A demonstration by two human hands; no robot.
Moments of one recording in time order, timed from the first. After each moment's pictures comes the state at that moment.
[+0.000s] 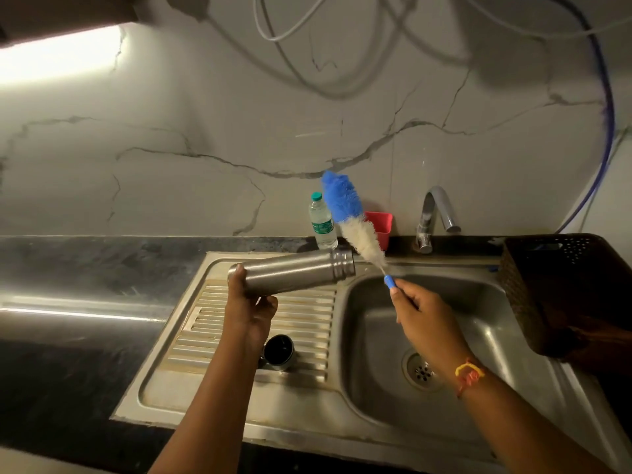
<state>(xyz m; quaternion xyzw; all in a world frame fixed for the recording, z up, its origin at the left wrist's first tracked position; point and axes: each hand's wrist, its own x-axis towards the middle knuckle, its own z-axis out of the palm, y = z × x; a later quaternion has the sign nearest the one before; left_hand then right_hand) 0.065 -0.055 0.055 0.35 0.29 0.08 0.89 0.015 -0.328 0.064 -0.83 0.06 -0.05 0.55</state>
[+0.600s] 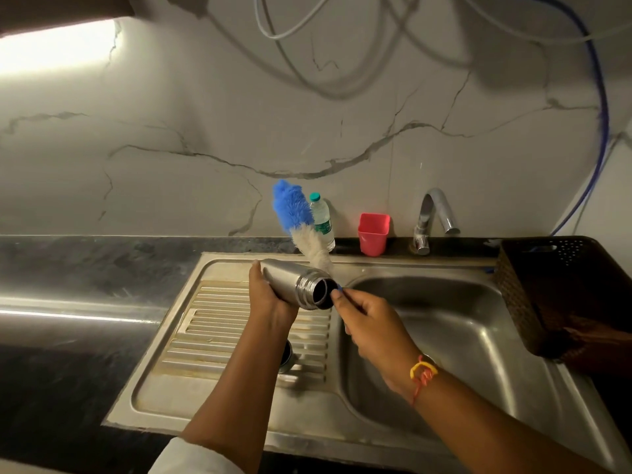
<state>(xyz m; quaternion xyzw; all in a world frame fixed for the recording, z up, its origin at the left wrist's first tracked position) 0.102 -0.090 0.056 0.22 0.32 -0.03 0.92 0.004 -0.259 0.091 -0.75 0.02 0.08 0.65</state>
